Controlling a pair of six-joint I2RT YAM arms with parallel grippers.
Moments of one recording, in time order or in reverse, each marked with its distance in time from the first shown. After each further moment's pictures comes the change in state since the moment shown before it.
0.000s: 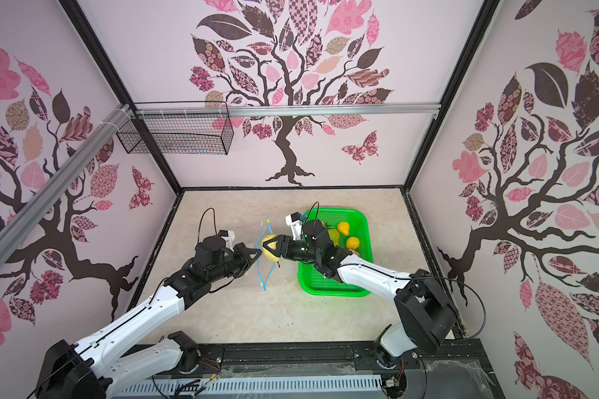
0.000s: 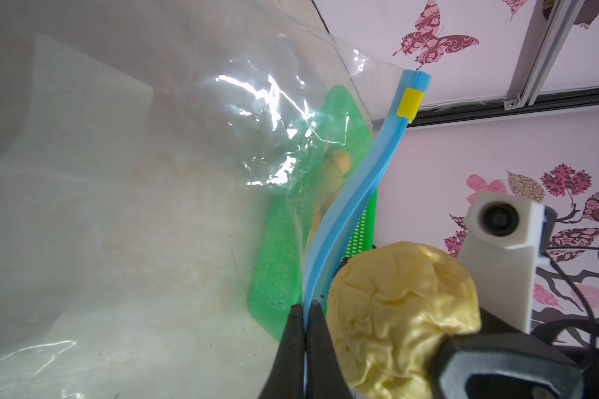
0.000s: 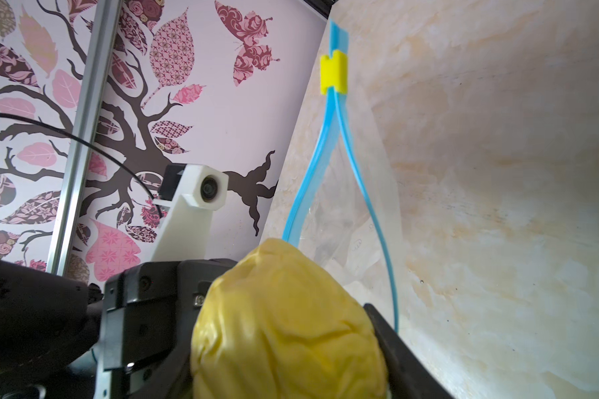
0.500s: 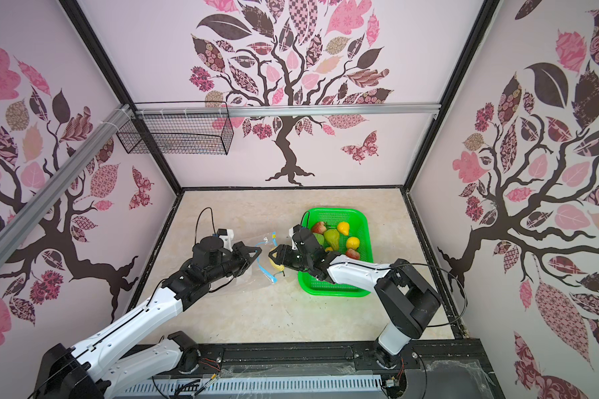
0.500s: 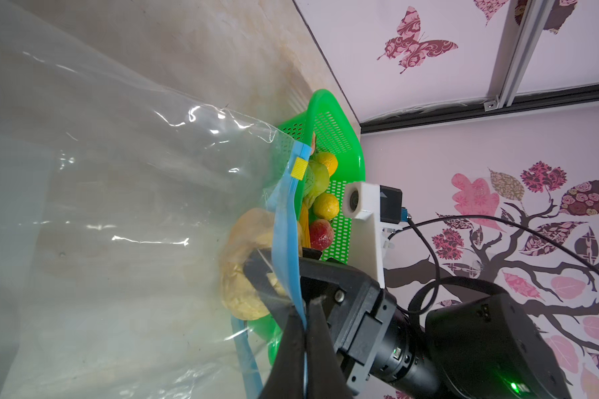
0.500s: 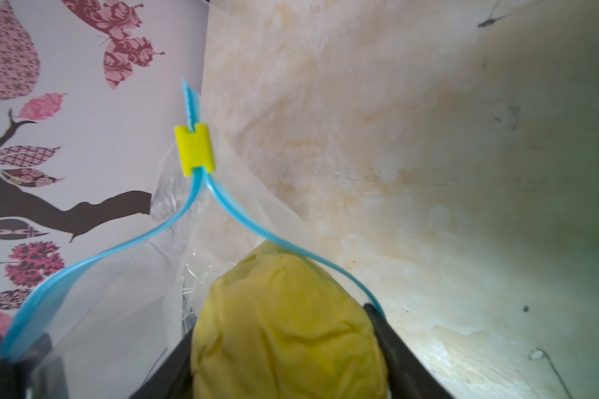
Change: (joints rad) left arm -0.008 -0.003 -0.003 0.028 -0.001 0.001; right arm 0.045 0.127 0.003 -0.149 0.211 0.018
